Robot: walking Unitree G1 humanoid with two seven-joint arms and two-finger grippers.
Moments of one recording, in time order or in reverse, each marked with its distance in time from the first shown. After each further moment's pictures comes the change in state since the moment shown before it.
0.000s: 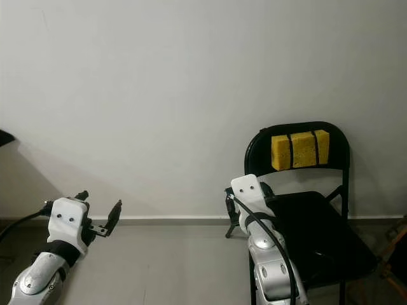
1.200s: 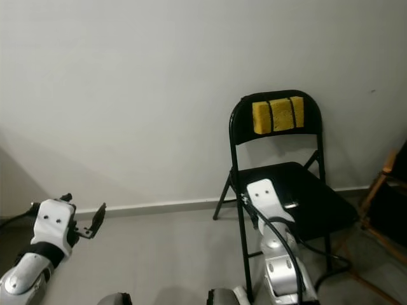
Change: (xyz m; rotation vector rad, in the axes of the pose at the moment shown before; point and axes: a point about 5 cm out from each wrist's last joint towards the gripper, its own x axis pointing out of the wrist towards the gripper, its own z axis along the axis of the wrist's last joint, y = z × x) left arm -0.005 0.025 -0.012 0.074 0.044 0.051; right arm 0.008 -0.039 -0.029 -0.145 0.172 -0.203
